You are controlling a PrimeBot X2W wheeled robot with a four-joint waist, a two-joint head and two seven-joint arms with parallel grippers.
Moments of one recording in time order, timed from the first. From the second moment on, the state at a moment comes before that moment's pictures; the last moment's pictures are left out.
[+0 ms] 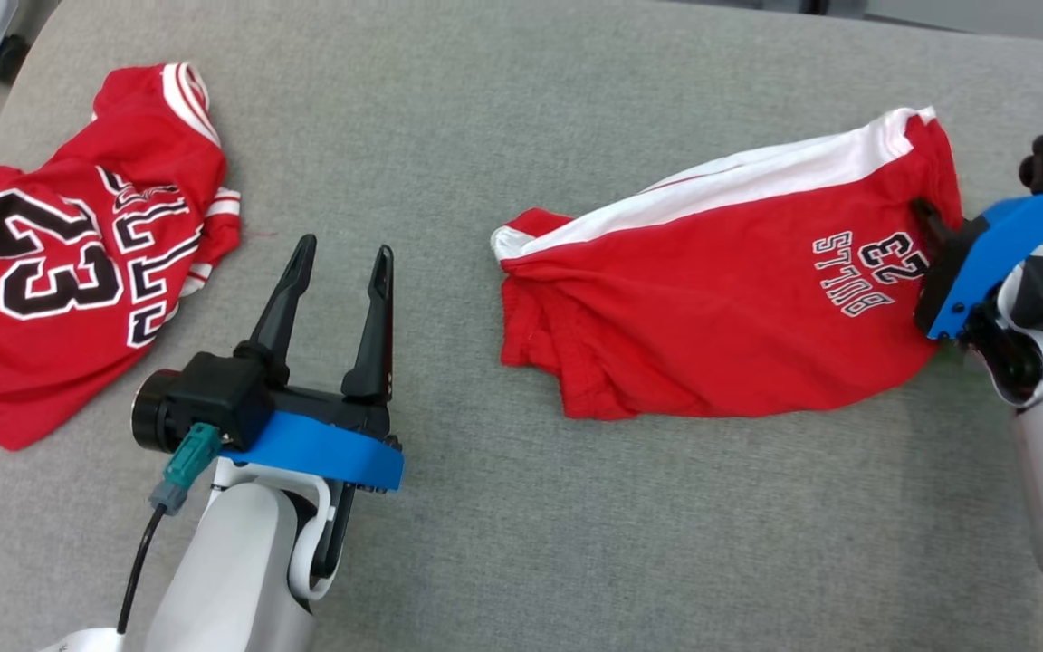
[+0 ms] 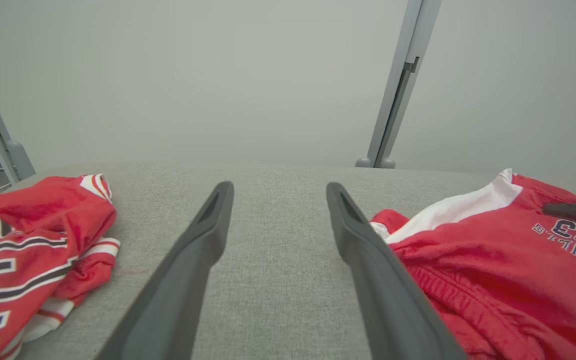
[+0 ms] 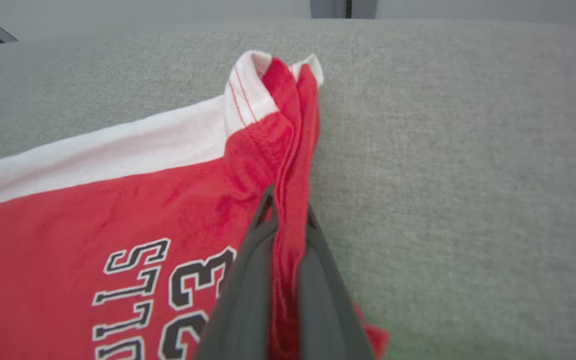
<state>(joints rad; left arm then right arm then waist) -0.37 0.09 -0.24 0.28 -0.27 -0.12 -0.26 -0.77 -0.25 -0.03 0.70 0.31 0.13 0.37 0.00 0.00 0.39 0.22</state>
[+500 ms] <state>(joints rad) -0.32 0.12 -0.21 0.32 -0.26 -0.12 -0.26 -0.54 -0.33 -0.21 0.54 0.33 0.13 0.33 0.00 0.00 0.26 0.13</state>
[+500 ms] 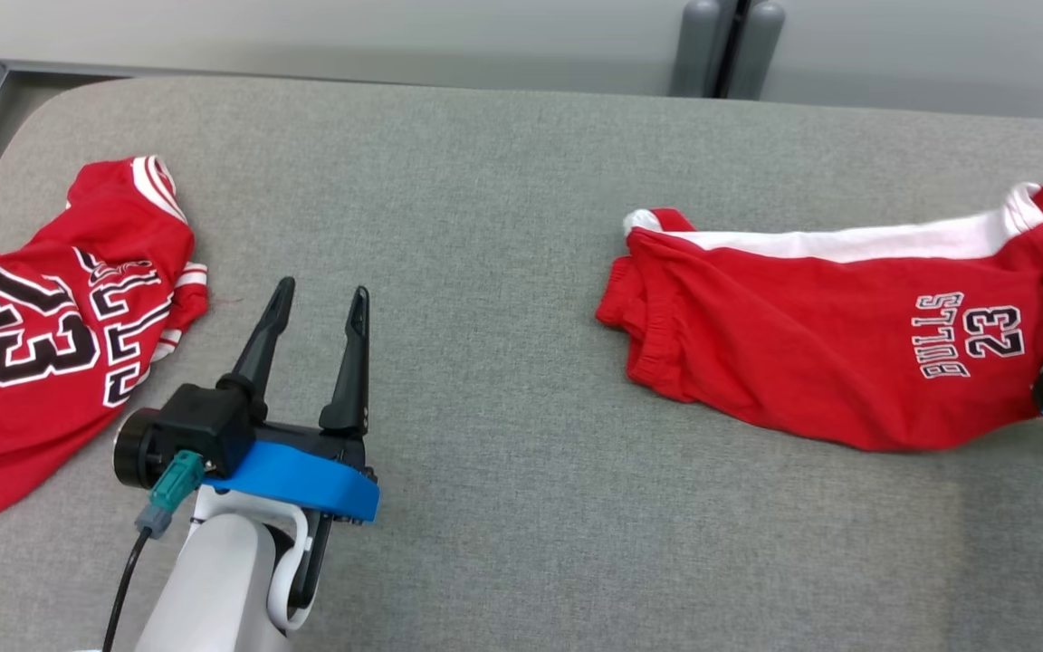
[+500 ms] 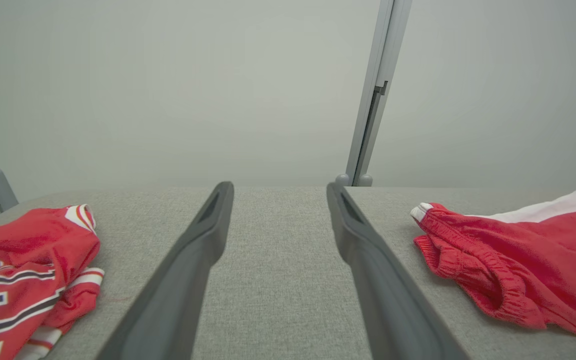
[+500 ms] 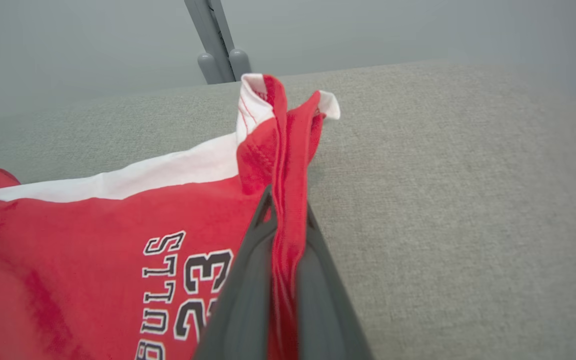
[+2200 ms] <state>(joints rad) -0.27 0.09 -0.18 0.34 -0.26 -0.13 -0.26 -0.50 -0.23 -0.02 0.33 0.32 0.13 0.24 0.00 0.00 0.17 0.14</state>
